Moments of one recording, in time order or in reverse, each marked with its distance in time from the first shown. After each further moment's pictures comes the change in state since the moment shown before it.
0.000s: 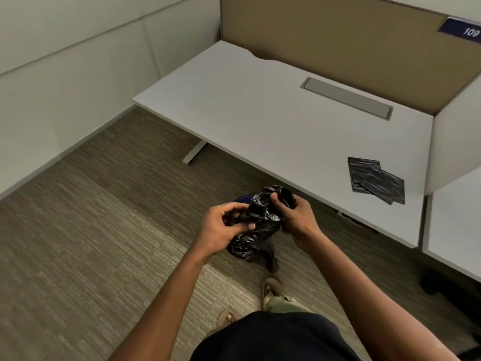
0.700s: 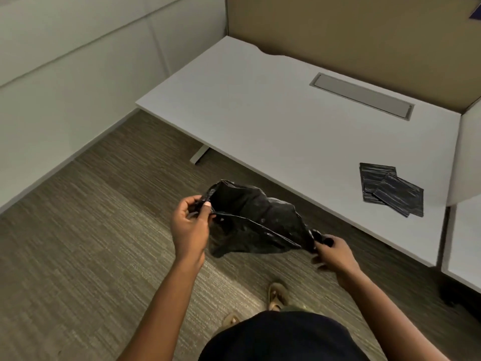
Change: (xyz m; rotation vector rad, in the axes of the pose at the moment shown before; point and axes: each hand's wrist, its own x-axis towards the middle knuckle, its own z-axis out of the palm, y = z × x) left_hand 0.040 0.017 -0.001 -0.321 0.690 -0.140; right_hand 0.027 0.050 -0.106 -0.382 0.114 0.357
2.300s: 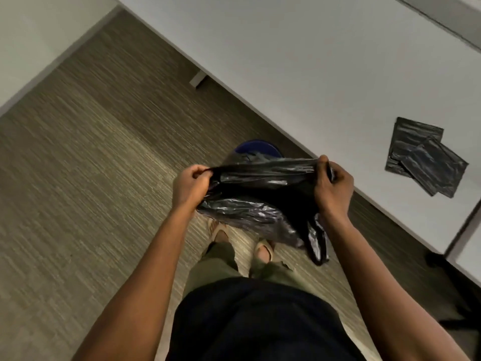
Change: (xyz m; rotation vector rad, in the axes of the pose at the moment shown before) left_hand 0.063 -0.084 0.057 0.570 -0.104 -0.295; right_hand 0.087 -0.058 0.015 0.141 0.253 -0.371
